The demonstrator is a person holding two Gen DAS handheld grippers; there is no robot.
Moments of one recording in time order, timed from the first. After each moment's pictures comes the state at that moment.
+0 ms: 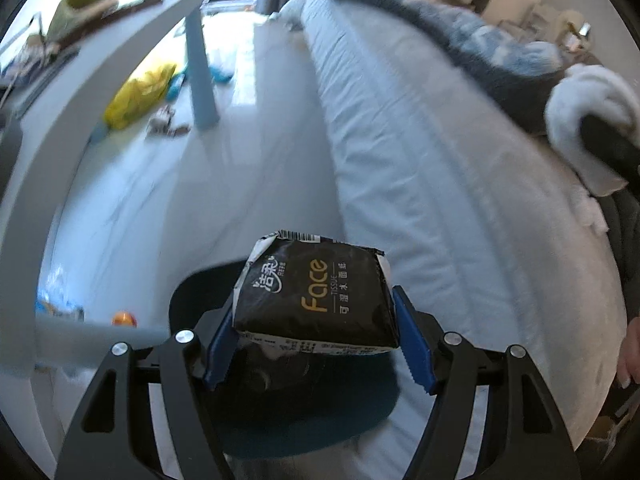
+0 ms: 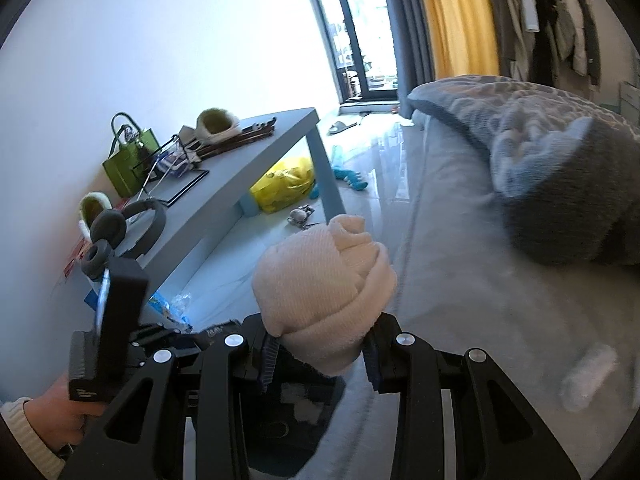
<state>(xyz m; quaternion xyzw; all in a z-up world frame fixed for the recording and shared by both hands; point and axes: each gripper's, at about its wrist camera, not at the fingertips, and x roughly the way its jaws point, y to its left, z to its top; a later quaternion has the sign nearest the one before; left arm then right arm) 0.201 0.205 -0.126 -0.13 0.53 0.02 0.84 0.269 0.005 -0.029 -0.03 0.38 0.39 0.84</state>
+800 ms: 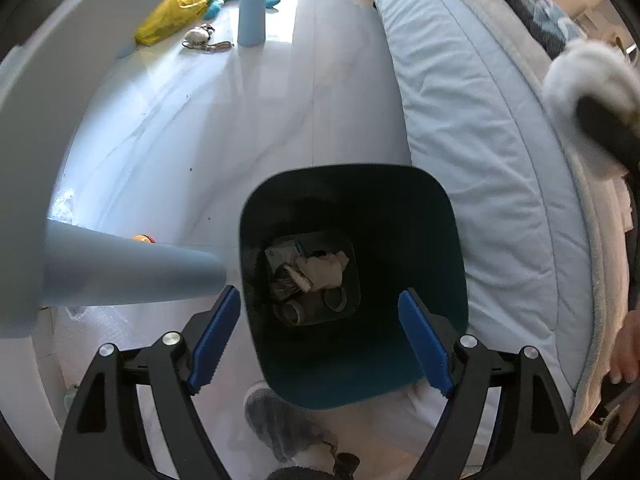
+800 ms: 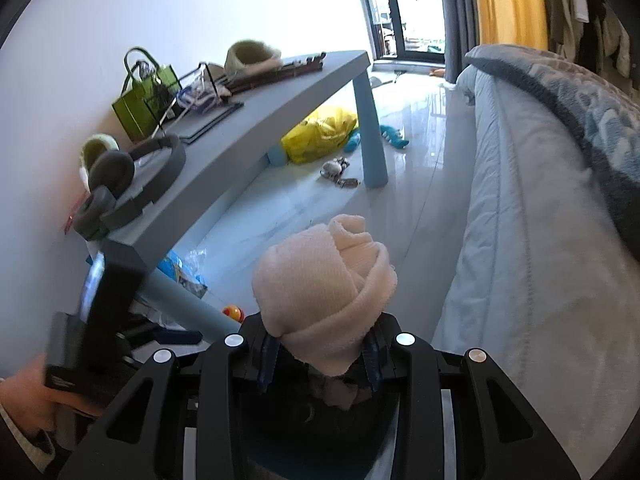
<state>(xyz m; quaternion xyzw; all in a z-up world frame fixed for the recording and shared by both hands) 0.163 0.277 -0.164 -0.17 0.61 0.04 0.77 0.251 0.110 -0.085 -0.08 0.44 0.42 0.79</state>
